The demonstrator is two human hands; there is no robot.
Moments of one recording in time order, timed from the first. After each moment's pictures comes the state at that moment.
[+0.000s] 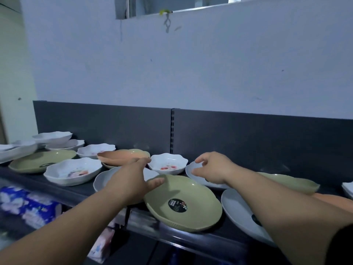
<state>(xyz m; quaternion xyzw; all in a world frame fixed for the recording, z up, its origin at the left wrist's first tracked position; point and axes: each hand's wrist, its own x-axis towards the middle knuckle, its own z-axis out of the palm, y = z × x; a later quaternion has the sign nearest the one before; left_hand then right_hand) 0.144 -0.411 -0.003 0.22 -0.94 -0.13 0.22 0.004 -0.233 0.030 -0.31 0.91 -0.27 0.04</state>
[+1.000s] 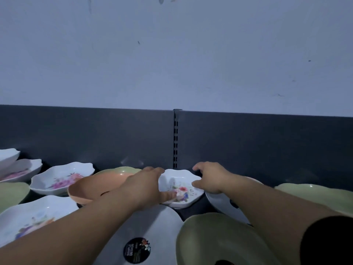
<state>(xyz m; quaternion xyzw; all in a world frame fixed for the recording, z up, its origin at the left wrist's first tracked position) 0.013 -0.532 0.003 0.10 -0.99 -0.12 0.05 -0.098 -0.363 0.005 -0.25 0.95 -0.16 0.05</state>
